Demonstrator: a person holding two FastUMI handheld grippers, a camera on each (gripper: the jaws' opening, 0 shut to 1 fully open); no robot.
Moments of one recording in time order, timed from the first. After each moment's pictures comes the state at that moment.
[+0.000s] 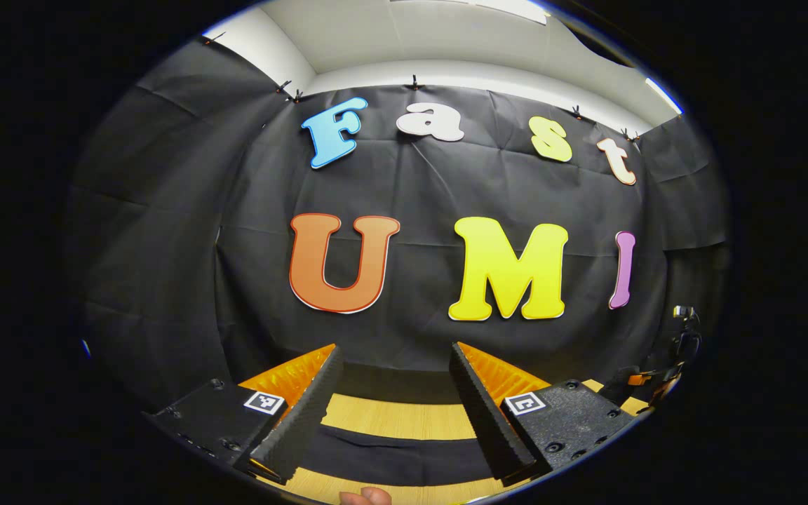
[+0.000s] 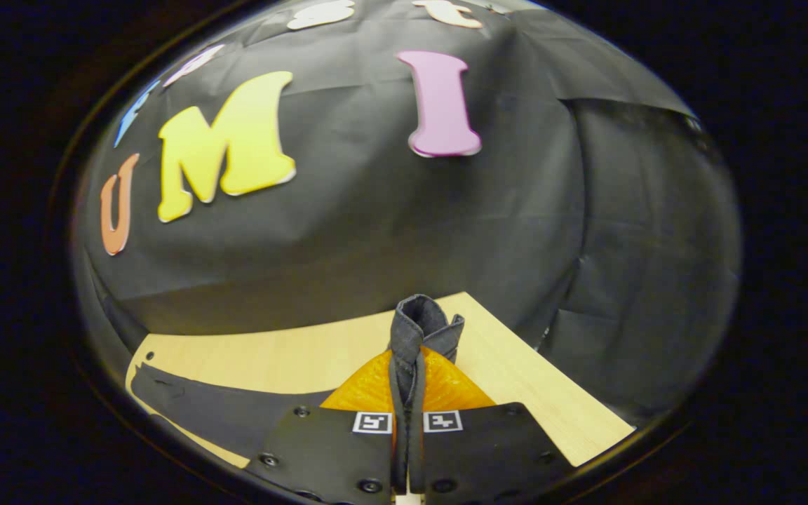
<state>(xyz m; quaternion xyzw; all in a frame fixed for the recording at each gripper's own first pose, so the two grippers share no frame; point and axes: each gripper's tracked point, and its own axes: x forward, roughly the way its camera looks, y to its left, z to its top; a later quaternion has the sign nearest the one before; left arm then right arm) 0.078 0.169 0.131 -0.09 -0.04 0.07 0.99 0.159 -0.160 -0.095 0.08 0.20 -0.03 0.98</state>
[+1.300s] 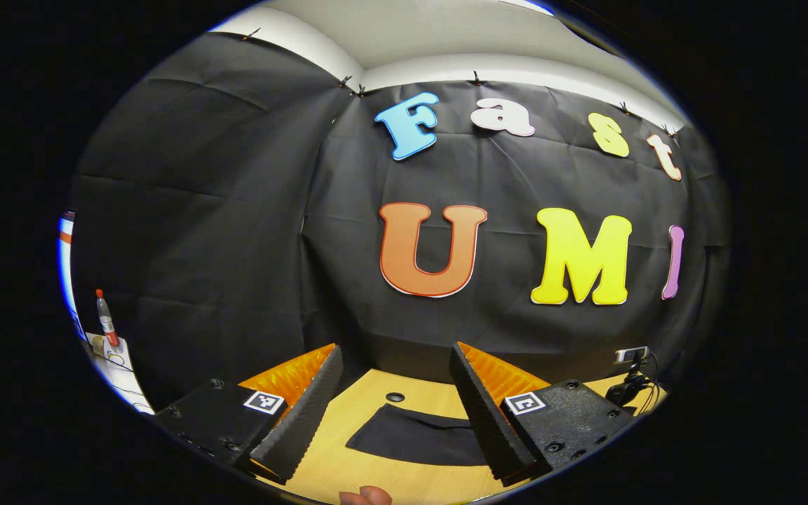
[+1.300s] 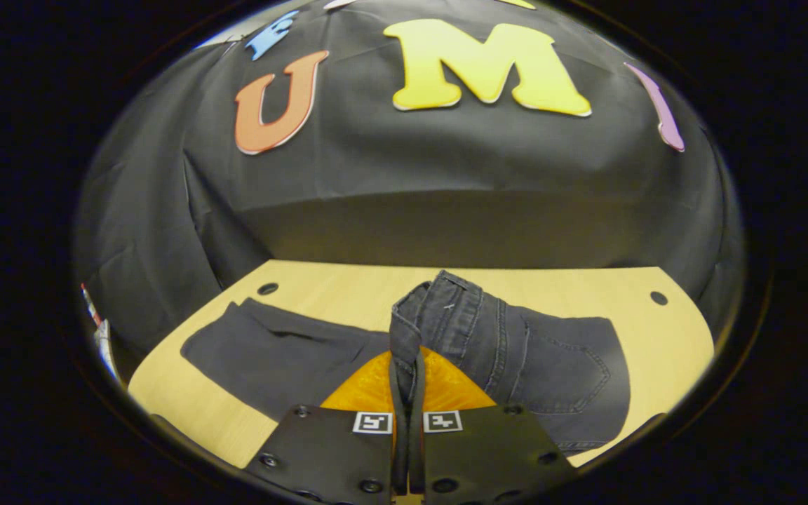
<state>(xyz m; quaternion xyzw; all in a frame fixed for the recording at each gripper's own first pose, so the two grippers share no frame) 0.011 0.282 0.086 -0.10 0.00 0.20 0.97 0.102 -0.147 -0.075 0.01 0.27 0.20 0.94</state>
